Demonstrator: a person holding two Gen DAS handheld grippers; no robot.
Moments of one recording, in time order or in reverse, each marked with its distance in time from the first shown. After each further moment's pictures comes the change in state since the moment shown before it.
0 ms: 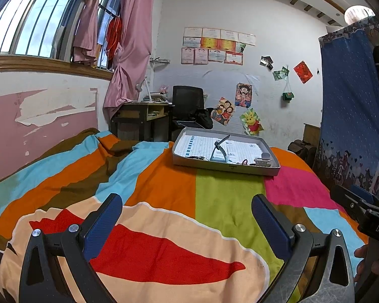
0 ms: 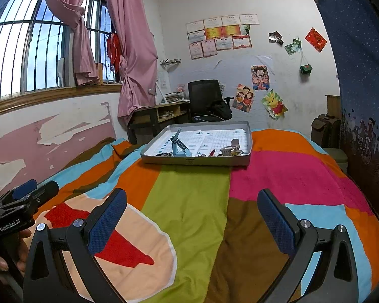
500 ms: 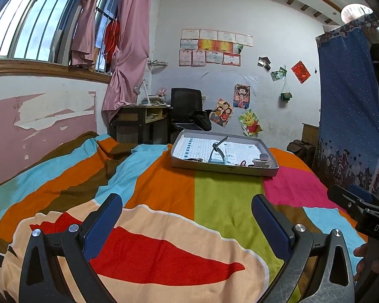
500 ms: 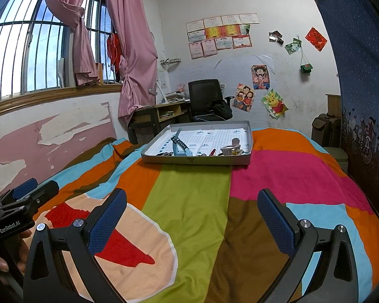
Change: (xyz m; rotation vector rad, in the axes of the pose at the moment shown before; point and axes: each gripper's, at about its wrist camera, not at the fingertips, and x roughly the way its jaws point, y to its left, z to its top) left arm 0.000 0.002 0.003 0.018 -0.012 -0.008; right arm 0.000 0.001 0.000 0.000 0.000 -0.001
